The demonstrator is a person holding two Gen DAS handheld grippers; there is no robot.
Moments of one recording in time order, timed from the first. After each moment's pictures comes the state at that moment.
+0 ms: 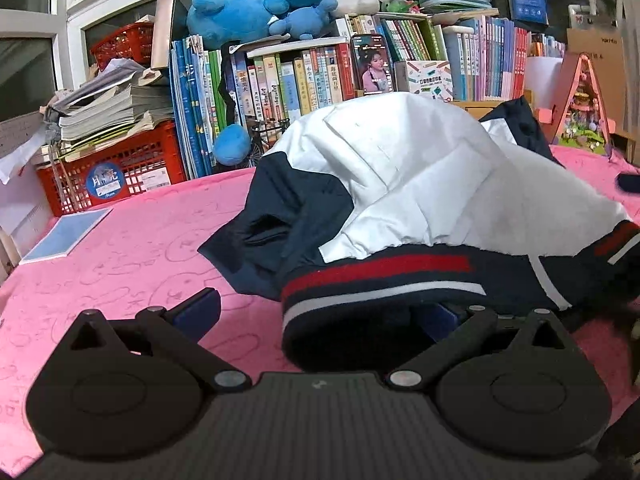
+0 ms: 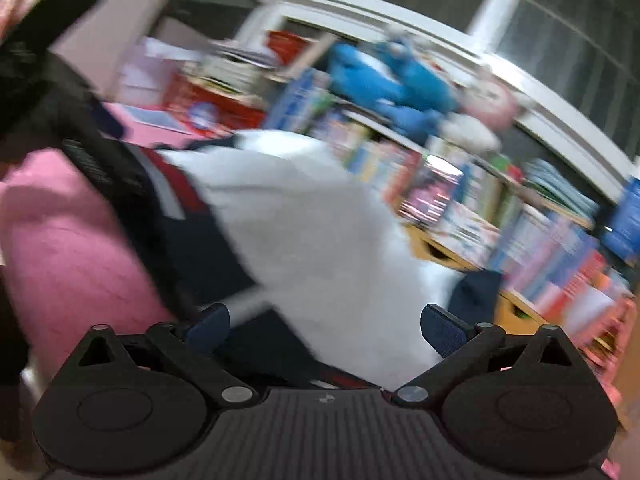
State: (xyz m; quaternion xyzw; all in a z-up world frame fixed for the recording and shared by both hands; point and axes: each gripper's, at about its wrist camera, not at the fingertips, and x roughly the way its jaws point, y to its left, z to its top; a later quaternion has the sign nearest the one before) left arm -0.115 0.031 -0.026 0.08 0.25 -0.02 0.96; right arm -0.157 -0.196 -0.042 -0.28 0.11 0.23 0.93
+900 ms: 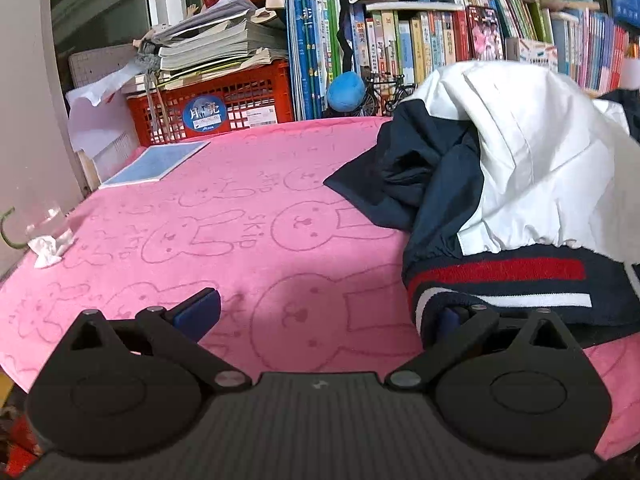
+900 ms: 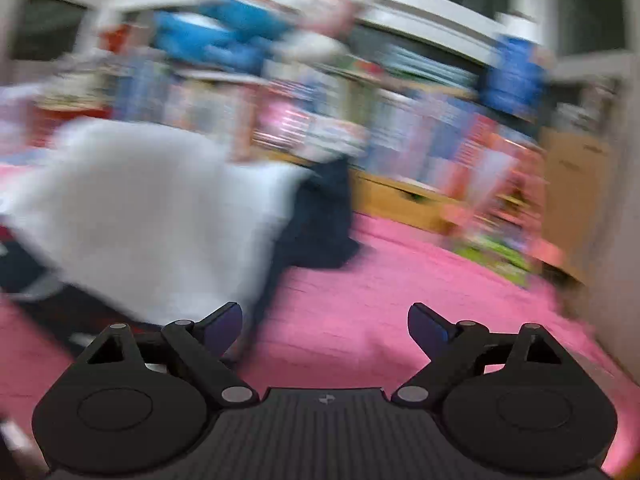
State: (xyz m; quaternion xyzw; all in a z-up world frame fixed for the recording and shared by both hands) left arm -0.123 0.086 -0.044 0.04 0.30 0.11 0.95; right arm -0.133 -0.309 -0.033 -0.14 0.17 0.12 0.97
